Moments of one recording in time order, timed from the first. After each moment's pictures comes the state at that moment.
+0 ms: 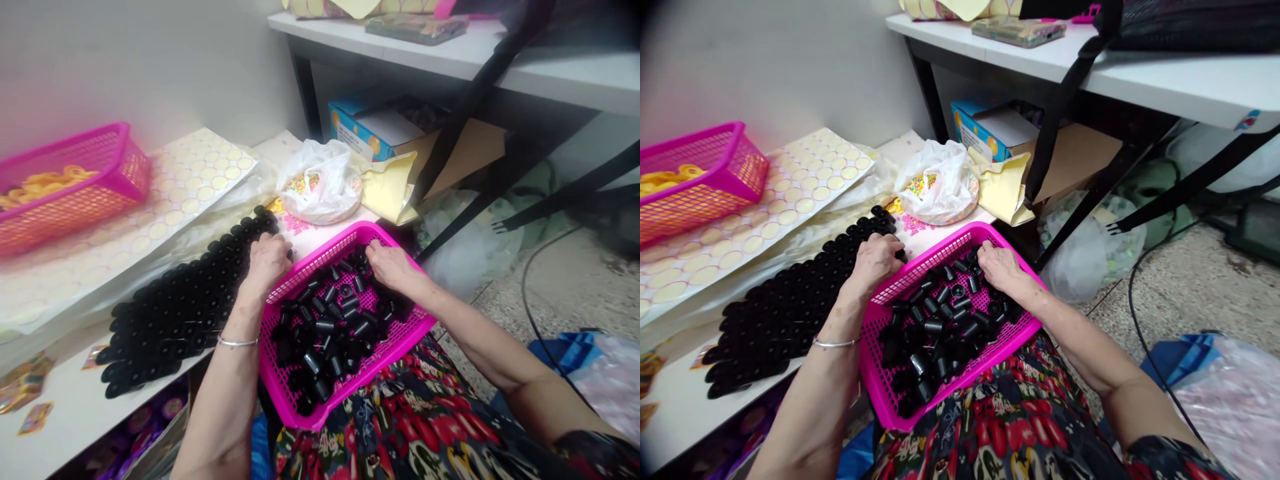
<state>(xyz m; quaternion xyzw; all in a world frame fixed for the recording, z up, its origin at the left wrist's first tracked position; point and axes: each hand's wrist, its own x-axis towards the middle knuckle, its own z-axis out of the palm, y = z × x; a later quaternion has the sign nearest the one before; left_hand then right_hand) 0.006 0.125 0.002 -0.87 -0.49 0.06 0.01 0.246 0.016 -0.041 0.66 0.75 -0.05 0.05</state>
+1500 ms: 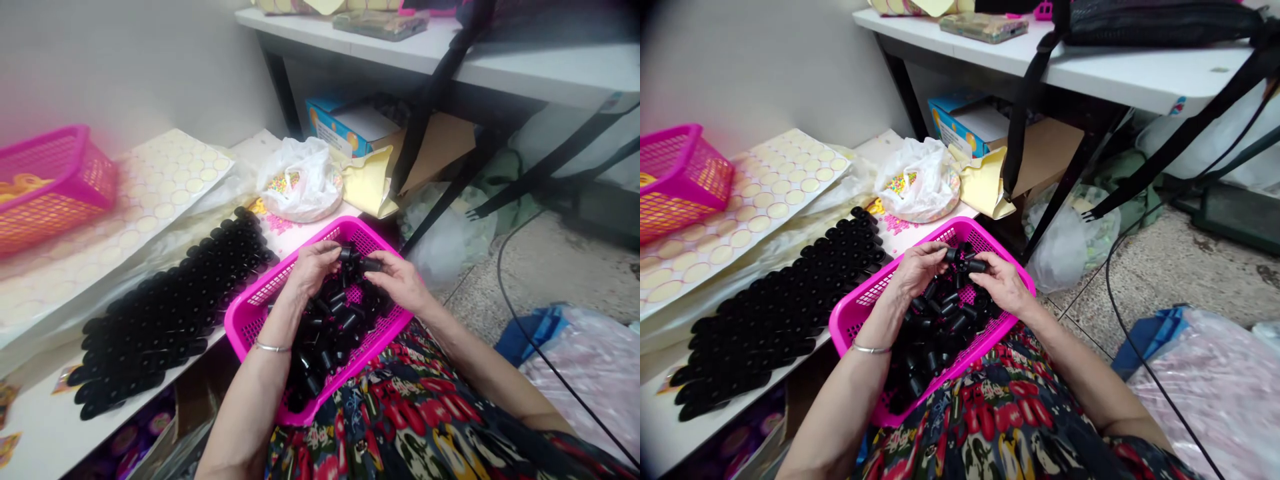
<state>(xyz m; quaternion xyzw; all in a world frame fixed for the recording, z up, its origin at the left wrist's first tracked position) 0.093 0.065 -0.023 -0.42 -0.39 -0.28 -0.77 0.252 -0.053 -0.049 0.55 0.41 -0.48 -0.54</state>
